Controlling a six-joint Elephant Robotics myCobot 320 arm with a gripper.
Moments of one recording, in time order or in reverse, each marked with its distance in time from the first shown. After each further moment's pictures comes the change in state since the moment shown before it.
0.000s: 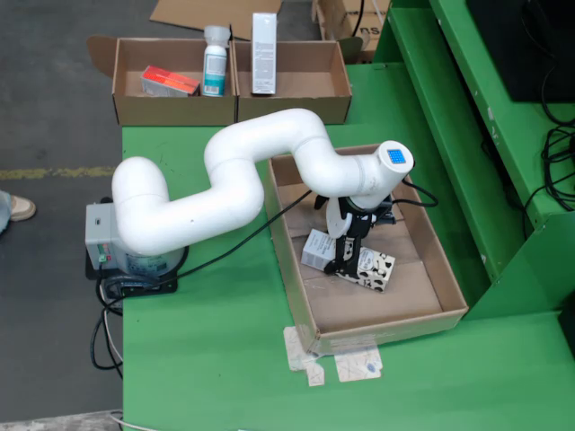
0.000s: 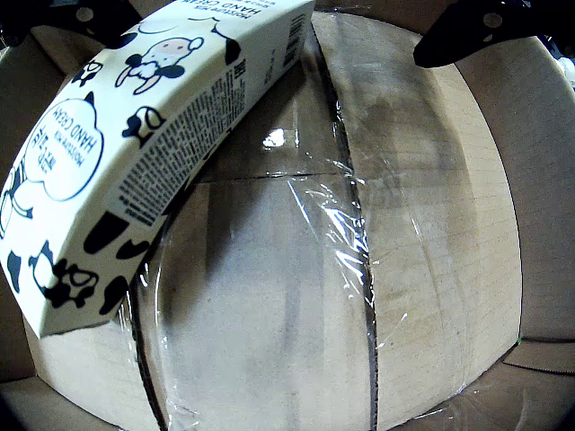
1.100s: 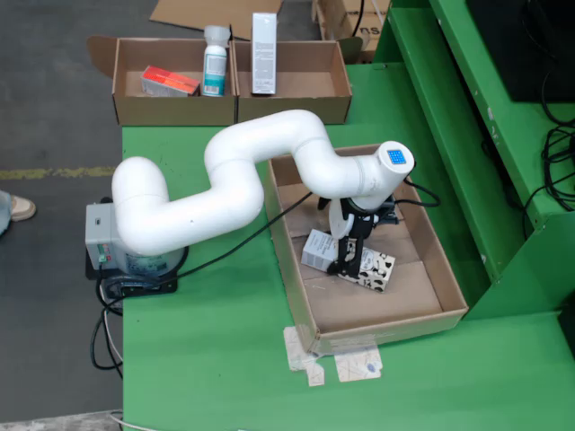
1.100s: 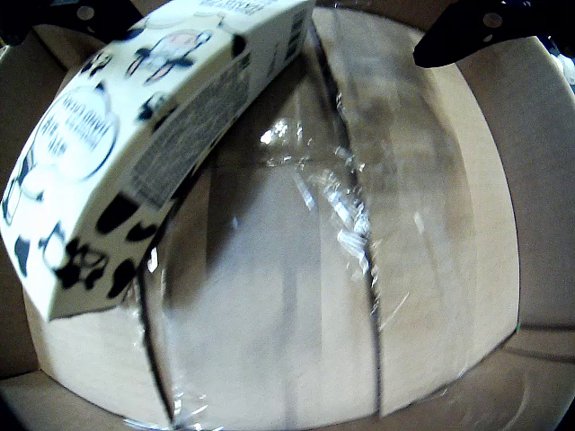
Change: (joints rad) arm -0.005 -0.003 0.000 0.020 0.000 0.000
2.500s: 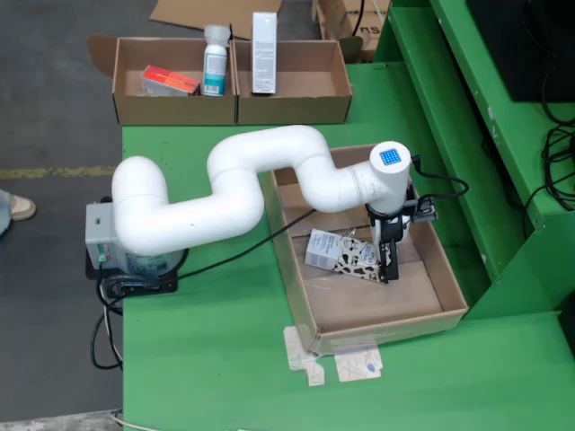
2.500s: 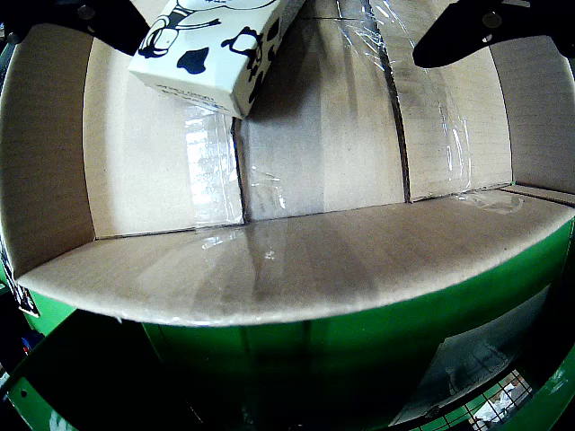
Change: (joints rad) arm -0.040 -0.103 -0.002 0.518 -0.121 0.006
